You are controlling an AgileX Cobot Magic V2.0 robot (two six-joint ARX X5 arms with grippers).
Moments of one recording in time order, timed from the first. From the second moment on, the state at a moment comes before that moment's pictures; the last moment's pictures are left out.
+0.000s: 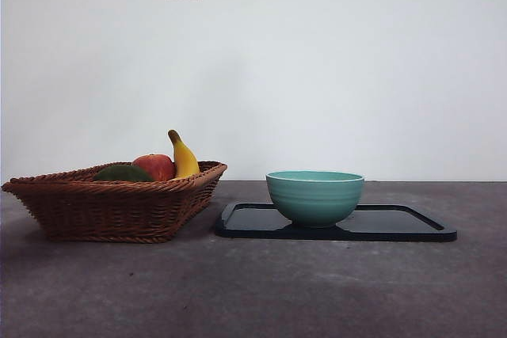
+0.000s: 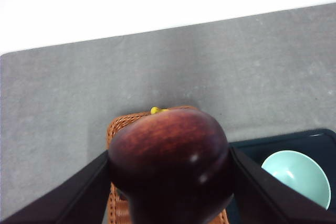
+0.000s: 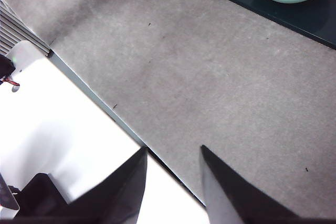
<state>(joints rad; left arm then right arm) -0.53 1.88 2.60 -1.42 -0.31 -0.18 0.52 0.51 0.82 -1.09 -0.39 0.10</state>
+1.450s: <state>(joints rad) -0.46 1.38 1.28 -0.70 -0.15 -0.20 0.52 0.51 0.82 -1.09 -0.39 0.08</state>
